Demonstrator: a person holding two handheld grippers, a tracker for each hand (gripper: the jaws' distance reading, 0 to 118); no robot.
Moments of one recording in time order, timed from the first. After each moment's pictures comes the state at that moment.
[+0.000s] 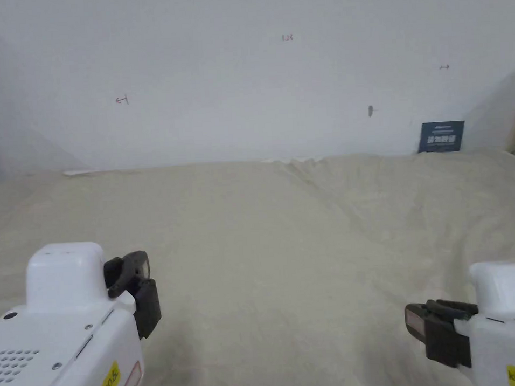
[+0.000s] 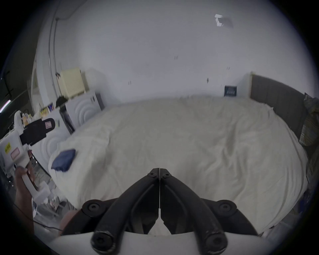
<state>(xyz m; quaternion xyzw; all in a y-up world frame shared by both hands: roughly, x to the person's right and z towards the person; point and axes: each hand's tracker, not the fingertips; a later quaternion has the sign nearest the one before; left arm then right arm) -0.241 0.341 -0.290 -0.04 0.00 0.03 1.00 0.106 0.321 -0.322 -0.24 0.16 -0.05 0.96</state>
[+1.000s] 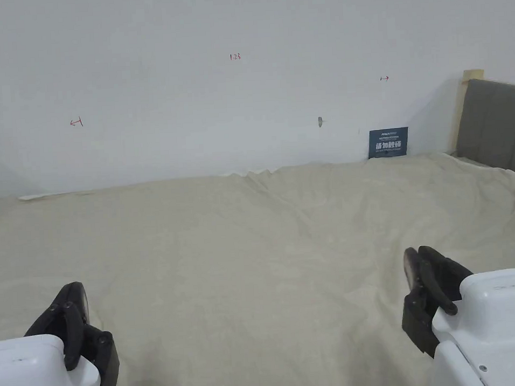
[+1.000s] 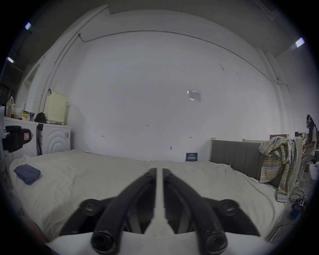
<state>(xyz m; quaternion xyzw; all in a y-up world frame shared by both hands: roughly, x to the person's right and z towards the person) -0.180 0.313 -0.238 0.07 0.10 -0.04 0.99 0.139 0.302 -0.261 0.04 0.02 0.02 1.00</state>
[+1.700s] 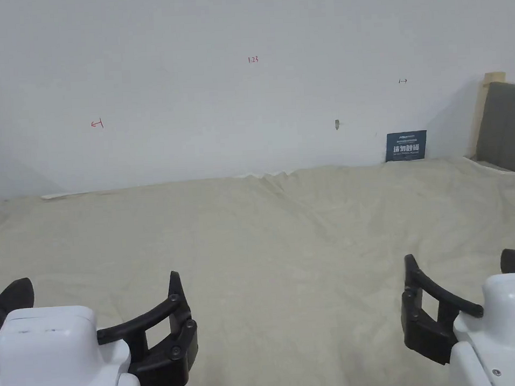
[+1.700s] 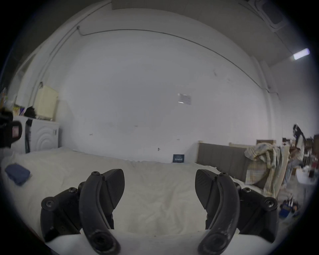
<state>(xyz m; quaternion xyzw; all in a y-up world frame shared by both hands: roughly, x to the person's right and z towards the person) -0.176 0.314 -0.231 0.09 0.07 -0.06 0.99 0.112 0.311 -0.246 0.04 -0.07 0.02 1.00</state>
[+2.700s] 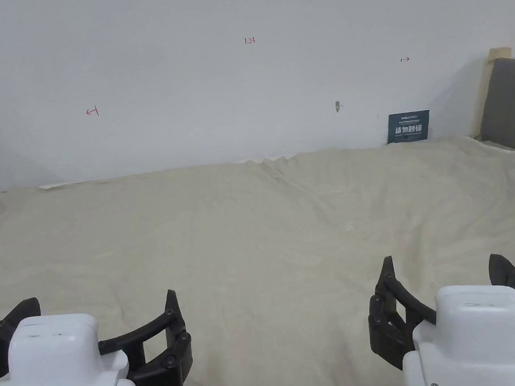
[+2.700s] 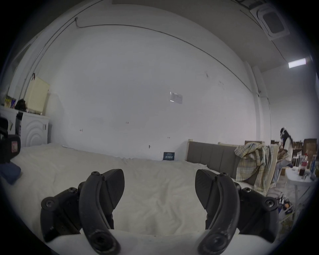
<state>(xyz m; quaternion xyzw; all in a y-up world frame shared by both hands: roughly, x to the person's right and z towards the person) -0.181 0.308 -0.244 0.02 0.07 -0.06 1.00 0.076 0.296 -0.246 0.04 -0.12 0.04 0.99</state>
